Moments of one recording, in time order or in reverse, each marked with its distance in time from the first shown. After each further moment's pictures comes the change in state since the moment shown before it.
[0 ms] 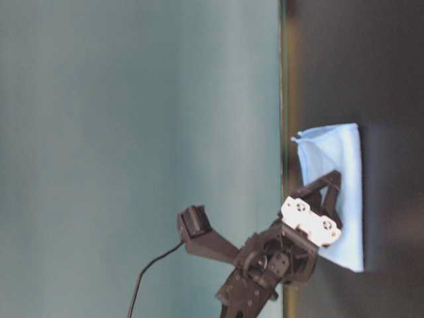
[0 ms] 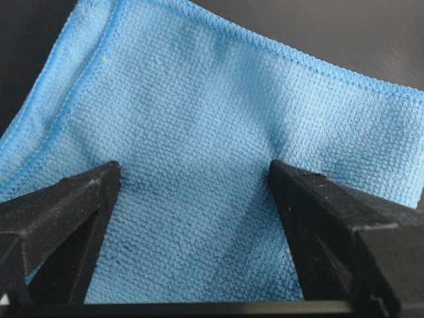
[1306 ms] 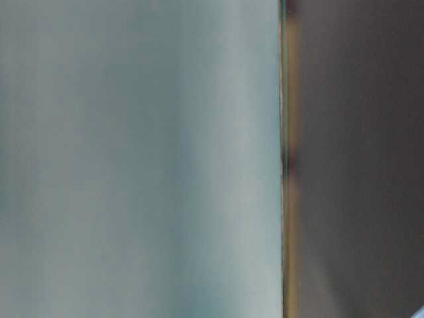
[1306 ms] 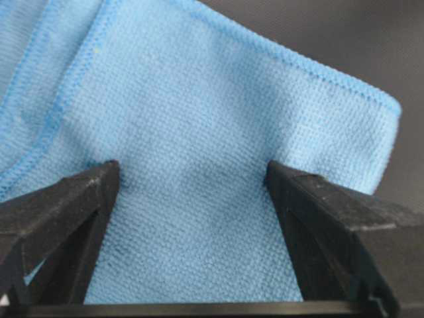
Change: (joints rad) left arm -0.762 -0.267 0.296 0.000 0.152 -0.160; right arm 0.002 -0.035 0.014 0.005 0.002 -0.002
